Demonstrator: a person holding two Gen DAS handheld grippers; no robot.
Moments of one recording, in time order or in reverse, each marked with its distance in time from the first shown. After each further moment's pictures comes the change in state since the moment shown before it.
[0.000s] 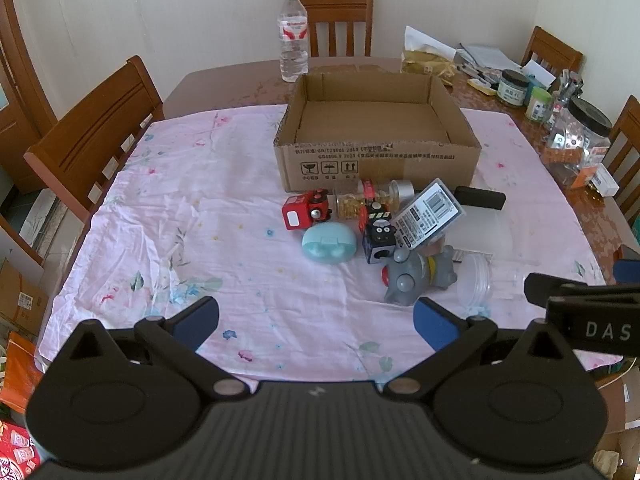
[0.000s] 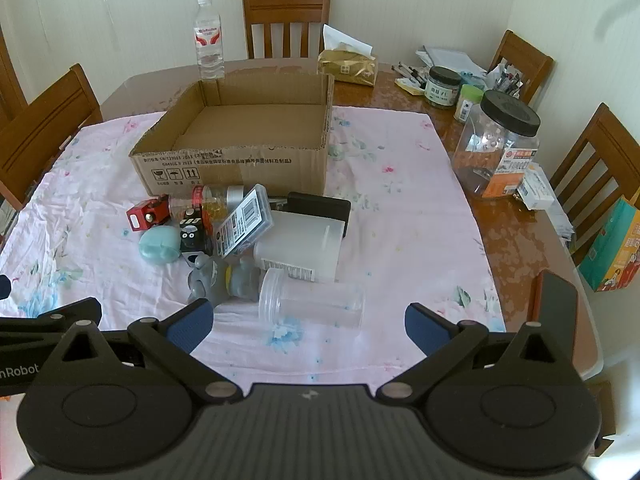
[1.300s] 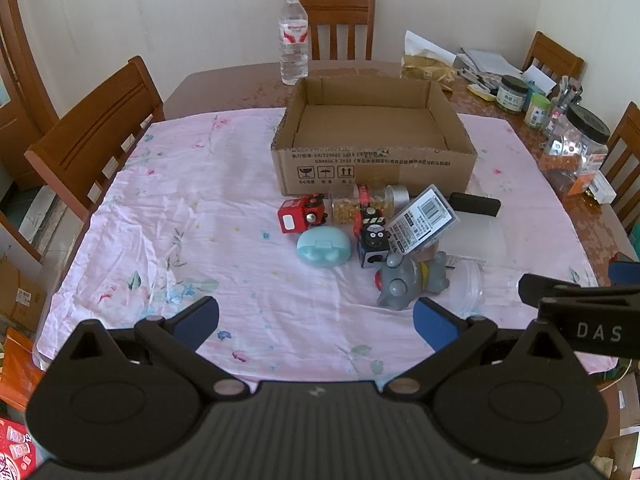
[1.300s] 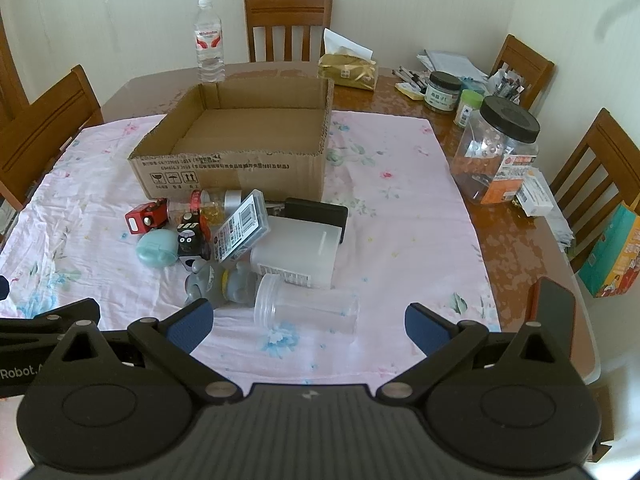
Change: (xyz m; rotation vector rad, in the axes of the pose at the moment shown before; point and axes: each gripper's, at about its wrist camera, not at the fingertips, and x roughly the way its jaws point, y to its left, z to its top) left arm -0.006 -0.003 0.003 -0.020 -0.006 -0.008; right arm 0.000 -0.002 0.002 -0.009 -0.012 -0.002
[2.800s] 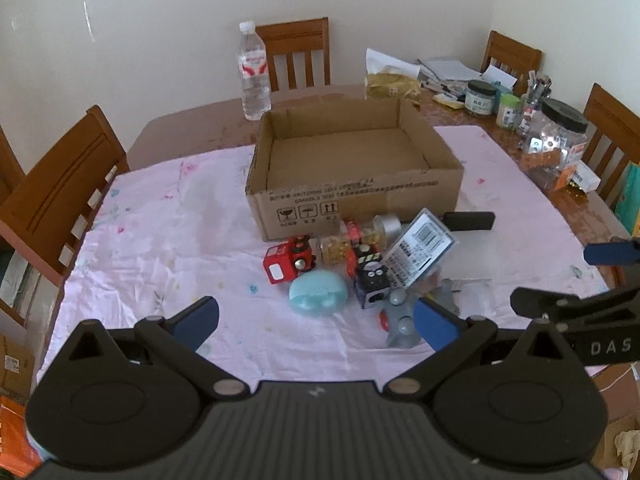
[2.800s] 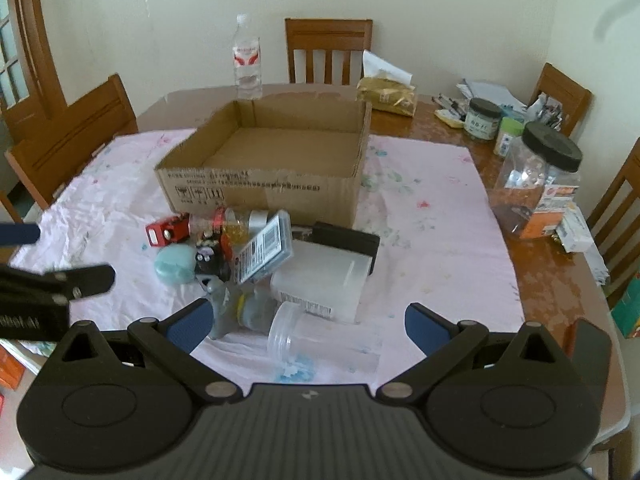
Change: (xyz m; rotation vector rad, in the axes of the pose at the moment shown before) left arm 0.031 0.012 0.017 0.140 -0.099 -0.082; right arm 0.036 -0.003 -0.003 -0.072 -0.076 0.110
